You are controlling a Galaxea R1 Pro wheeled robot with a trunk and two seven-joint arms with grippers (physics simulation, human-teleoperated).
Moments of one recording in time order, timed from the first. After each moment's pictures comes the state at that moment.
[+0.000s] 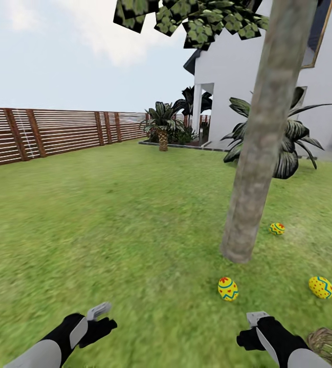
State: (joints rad) left arm -0.63 0.05 0.24 -0.21 0.15 0.44 -0.08; right arm -0.57 -0.14 0.05 -0.31 0.06 0.50 0.10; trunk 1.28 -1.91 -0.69
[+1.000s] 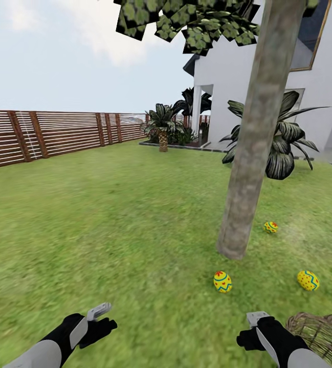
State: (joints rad) left arm -0.63 0.05 0.24 -0.21 0.15 0.44 -0.08; right arm -0.57 -0.14 0.05 -0.31 0.06 0.50 0.10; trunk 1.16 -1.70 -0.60
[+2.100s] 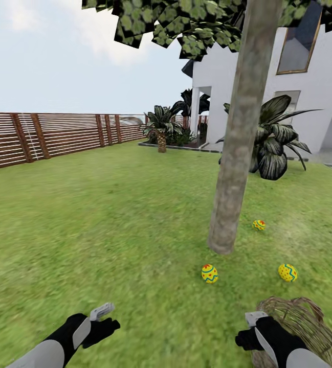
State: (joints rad) left arm -0.63 0.03 0.24 -0.21 0.15 0.44 -0.08; right arm -0.57 -0.13 0.05 -0.31 0.06 0.50 0.10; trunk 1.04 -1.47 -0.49
